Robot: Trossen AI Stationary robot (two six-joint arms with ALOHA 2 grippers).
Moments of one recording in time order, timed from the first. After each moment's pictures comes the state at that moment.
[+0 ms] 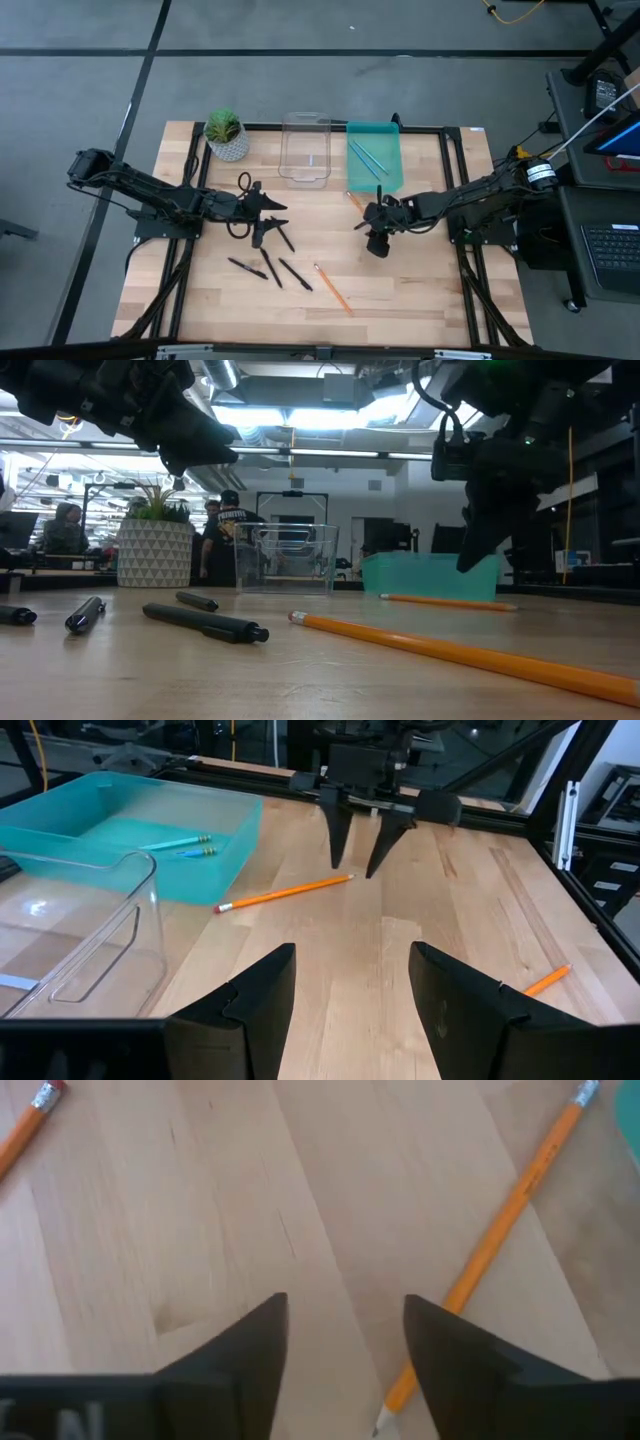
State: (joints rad) left arm -0.19 1.01 0.36 0.36 -0.30 -0.23; right arm 0.16 1.45 0.72 -0.33 0.14 0.49
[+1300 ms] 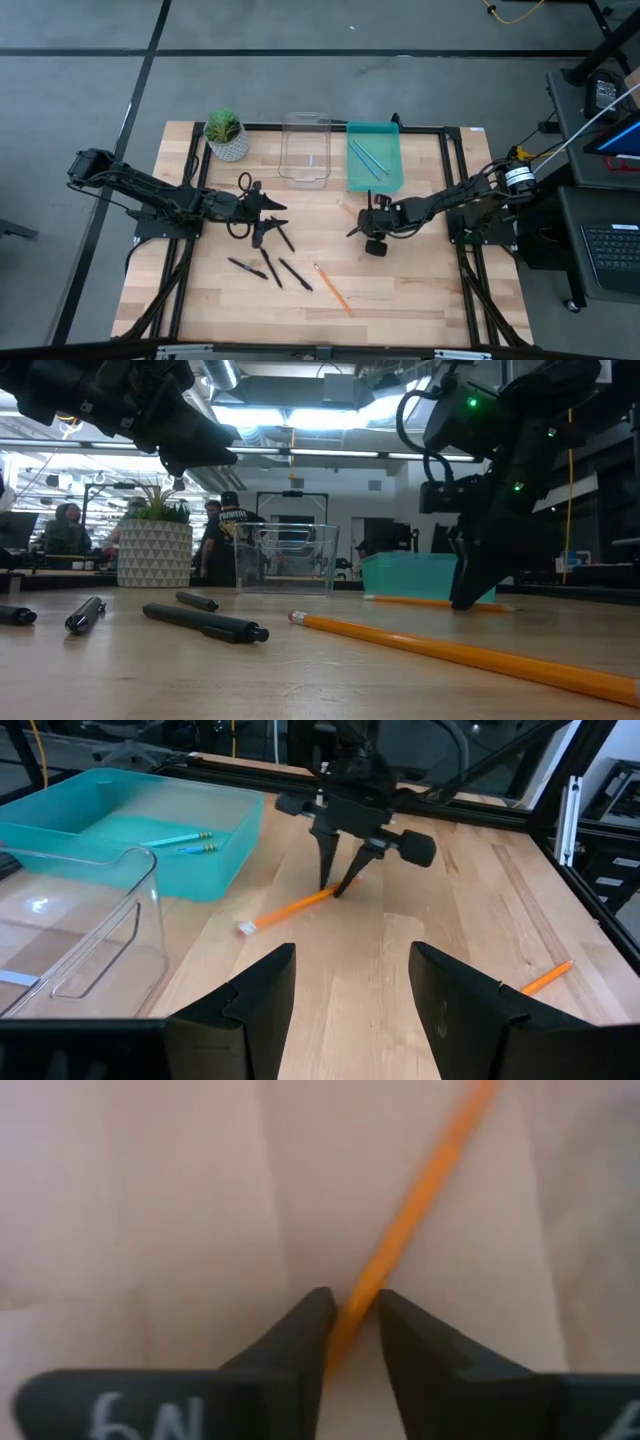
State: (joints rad) left arm -0.19 1.01 0.36 0.35 -0.30 -0.23; right arm 0.17 1.67 0.73 -0.31 0.18 0.28
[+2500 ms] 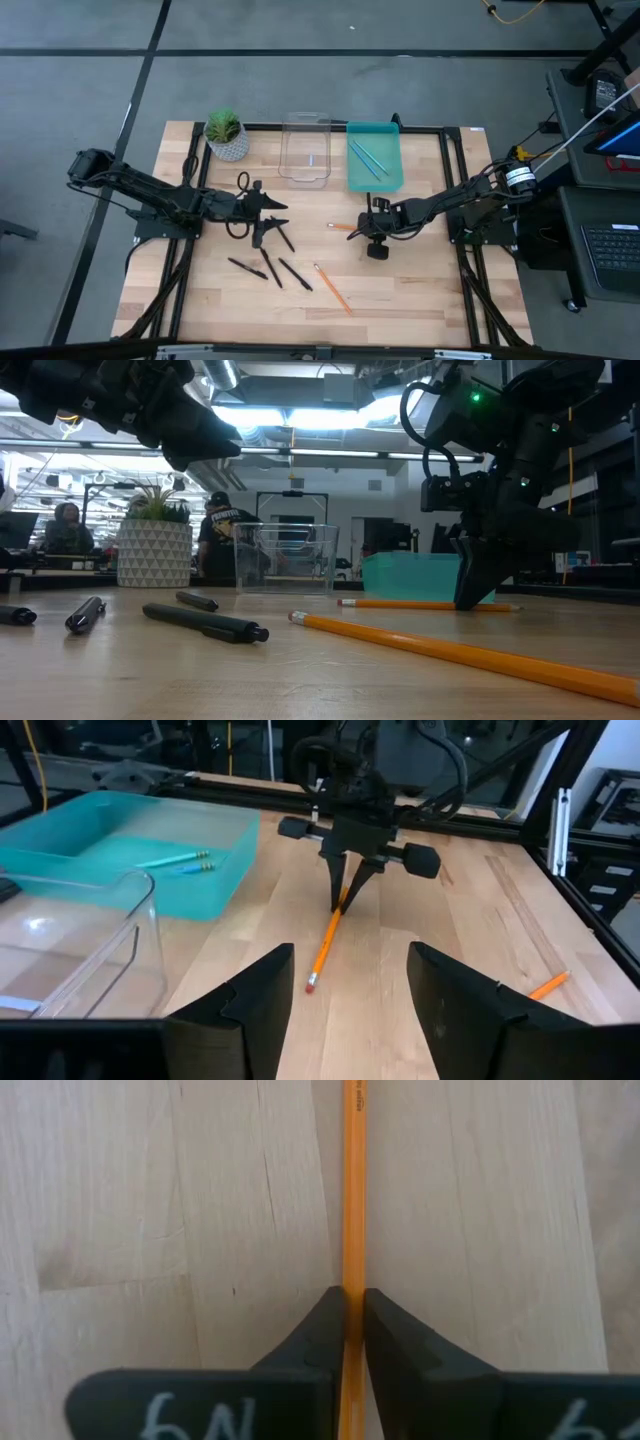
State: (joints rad) left arm -0.19 1.01 0.36 0.39 -0.30 -0.19; right arm 0.19 1.67 0.73 -0.30 0.14 0.26
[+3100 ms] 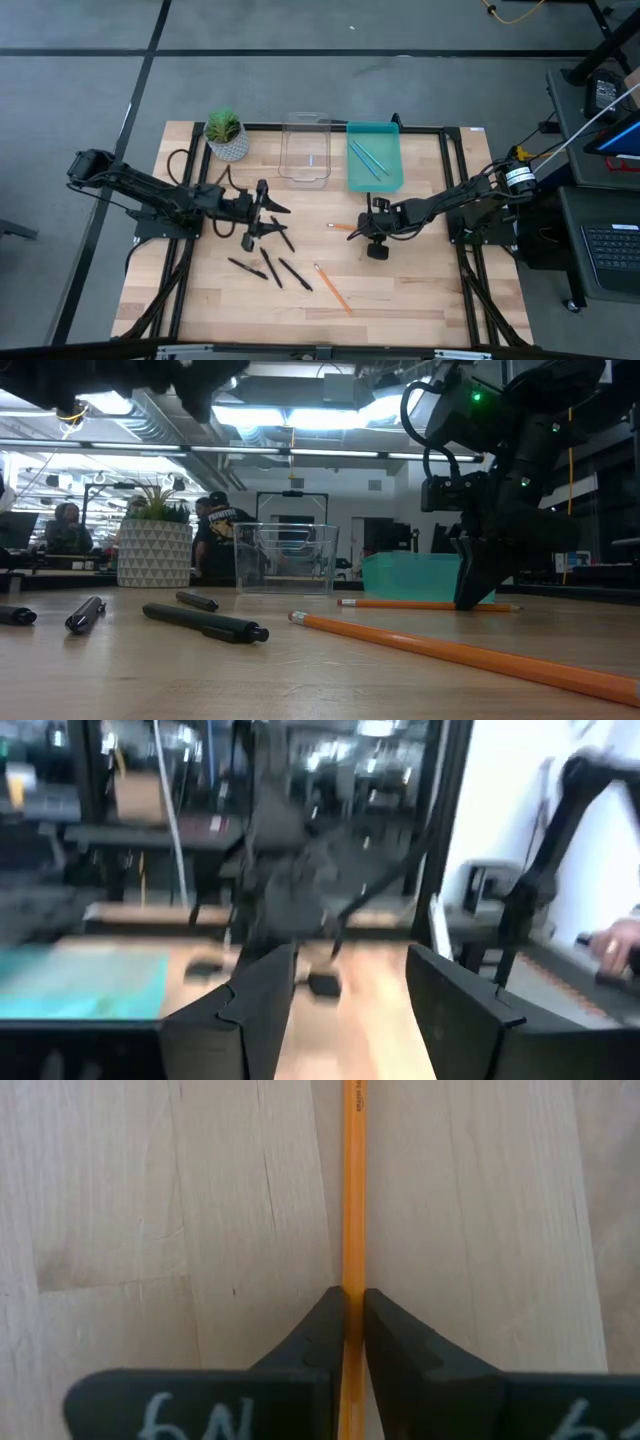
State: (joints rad) left arm -0.18 1.01 0.36 0.70 -0.07 -0.08; right arm 0.19 1.67 0.73 -0.30 0.15 0.26
